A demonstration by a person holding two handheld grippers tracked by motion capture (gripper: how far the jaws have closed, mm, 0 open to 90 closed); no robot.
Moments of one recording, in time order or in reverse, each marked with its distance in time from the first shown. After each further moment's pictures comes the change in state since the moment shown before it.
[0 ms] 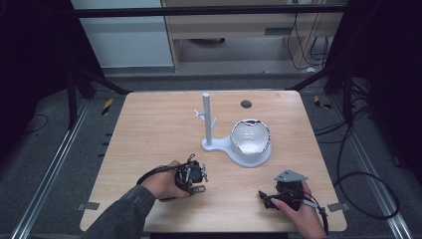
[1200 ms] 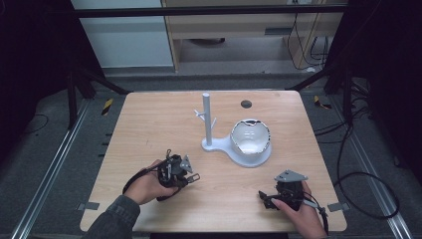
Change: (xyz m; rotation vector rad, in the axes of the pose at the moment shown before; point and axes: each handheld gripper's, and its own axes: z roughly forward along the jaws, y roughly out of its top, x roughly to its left) left arm 0.006 -0.050 -0.021 -0.274 0.078 -0.181; right arm -0.001 -0.001 0.001 -0.005 -0.006 -0.021
